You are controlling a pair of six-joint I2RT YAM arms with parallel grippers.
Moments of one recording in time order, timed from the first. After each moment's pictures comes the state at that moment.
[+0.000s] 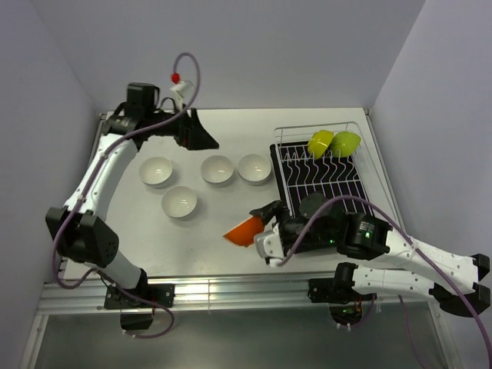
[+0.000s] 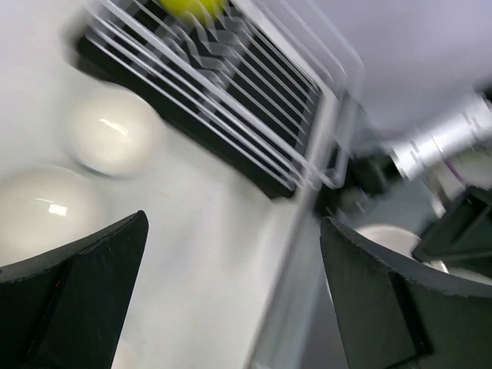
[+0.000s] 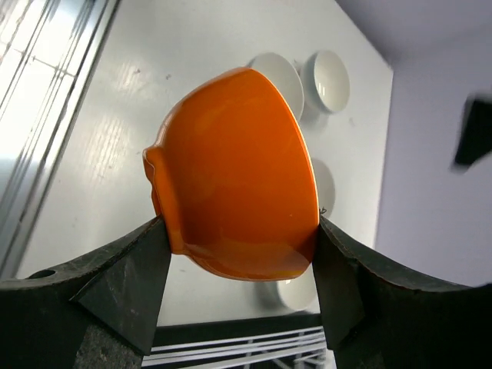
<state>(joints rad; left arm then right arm) -0.25 1.62 1.64 -0.71 1.04 -0.06 1.19 0.80 0.94 -0.58 -0.20 -0.97</state>
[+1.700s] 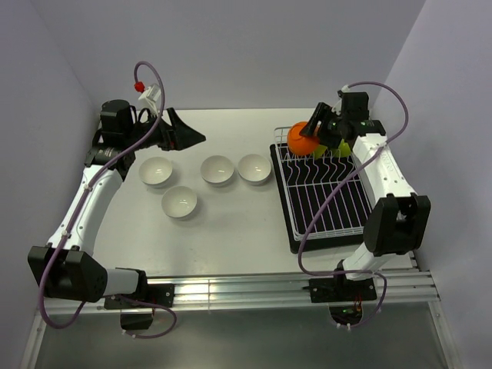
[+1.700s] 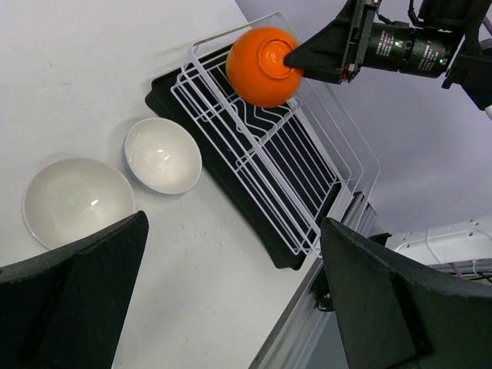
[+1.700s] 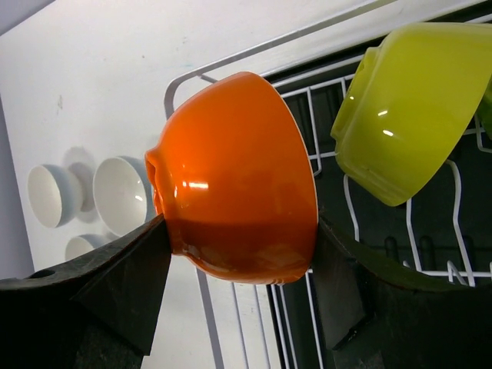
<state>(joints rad) -0.14 1.32 1.29 -0.27 0.81 -0.46 0.02 1.59 1.46 -0.60 -0.29 0.47</state>
